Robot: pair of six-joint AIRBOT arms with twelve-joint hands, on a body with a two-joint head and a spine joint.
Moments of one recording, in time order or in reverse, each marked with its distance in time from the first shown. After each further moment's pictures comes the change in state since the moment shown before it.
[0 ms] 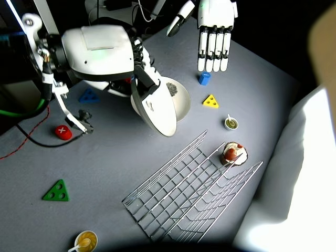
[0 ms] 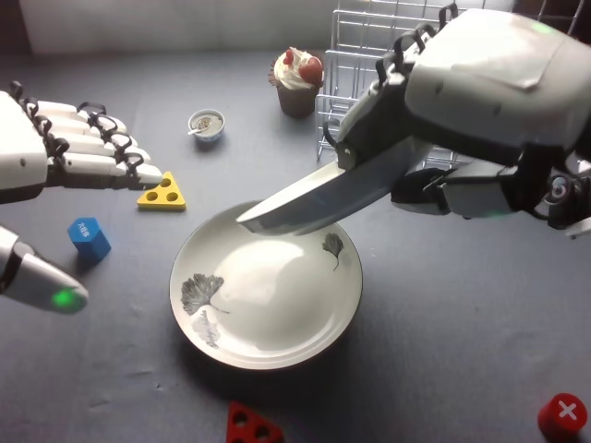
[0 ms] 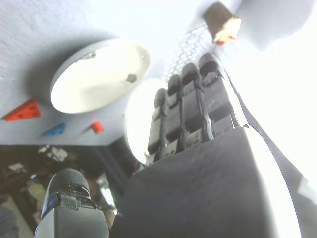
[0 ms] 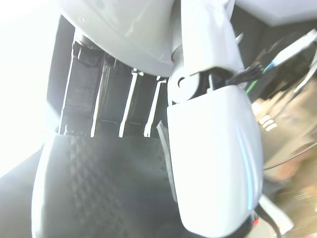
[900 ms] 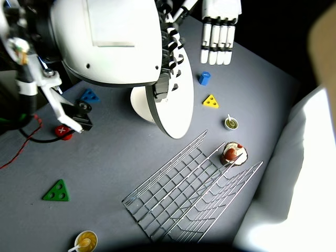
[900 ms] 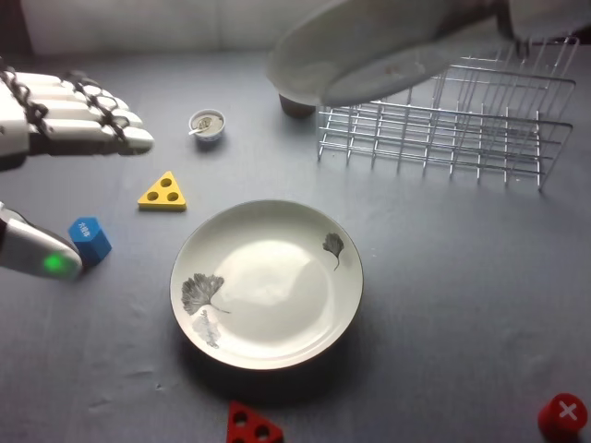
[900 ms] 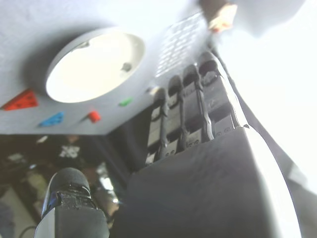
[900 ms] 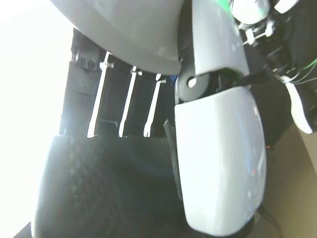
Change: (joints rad) left arm 0.020 -0.041 0.091 -0.097 -0.102 -0.001; right arm 0.354 0.041 0.172 -0.363 -0.284 0.746
